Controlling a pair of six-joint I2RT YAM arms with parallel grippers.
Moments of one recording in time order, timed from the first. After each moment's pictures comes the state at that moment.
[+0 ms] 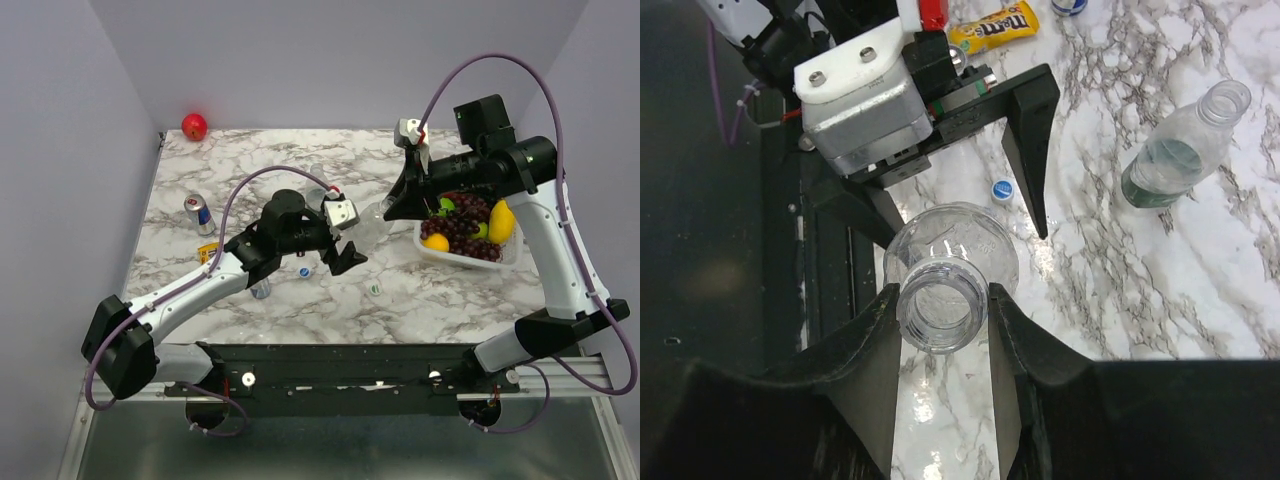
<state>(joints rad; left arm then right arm) -0.76 1.27 0.95 0.05 0.51 0.17 0.40 1.50 1.97 -1.32 -0.92 -0.64</state>
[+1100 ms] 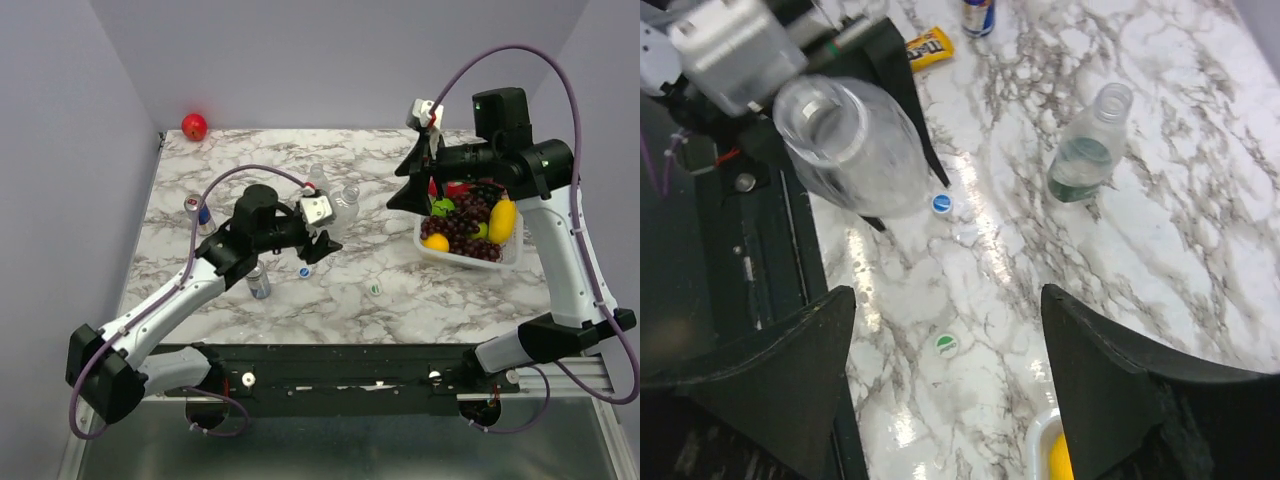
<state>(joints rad) -0.68 1.17 0.95 -0.09 0.56 0.26 0.38 1.47 1.99 -1.20 -0.81 -0.50</state>
